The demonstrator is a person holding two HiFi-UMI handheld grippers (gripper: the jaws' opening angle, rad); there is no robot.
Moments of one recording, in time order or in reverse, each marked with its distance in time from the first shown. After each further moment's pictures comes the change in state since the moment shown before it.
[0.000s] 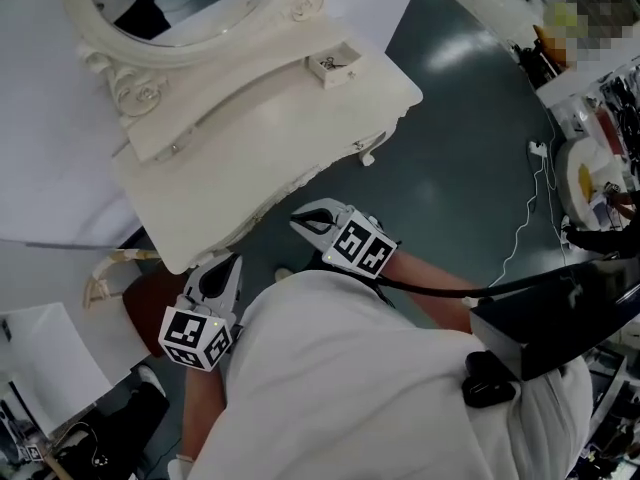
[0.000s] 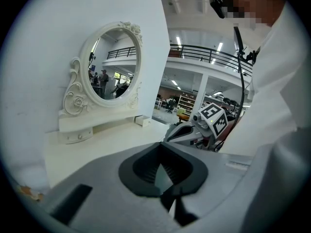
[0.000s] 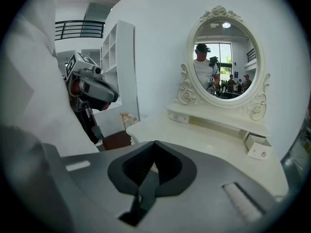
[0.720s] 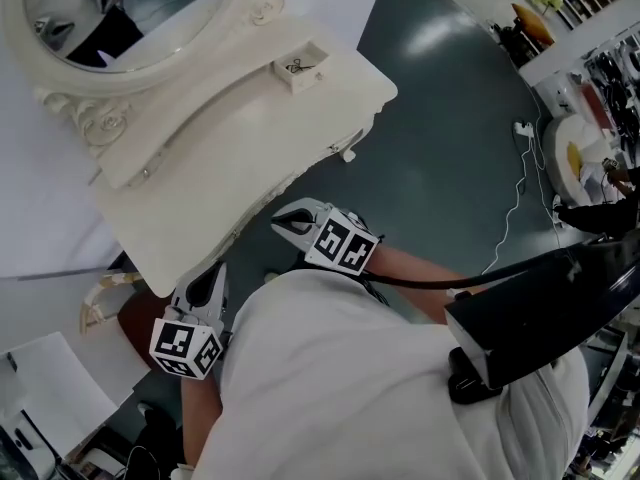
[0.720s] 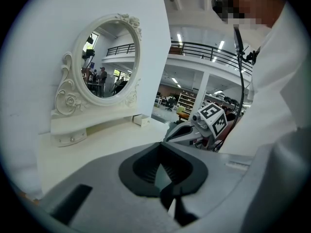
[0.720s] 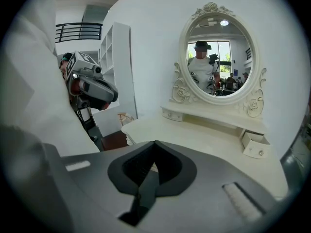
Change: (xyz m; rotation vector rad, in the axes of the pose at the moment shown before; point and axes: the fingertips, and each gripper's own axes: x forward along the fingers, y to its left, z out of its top) left arm 0.049 0.001 0.018 -0.006 0.031 -0.007; right arm -0.008 -0.051 -0.013 0.002 0.006 0.003
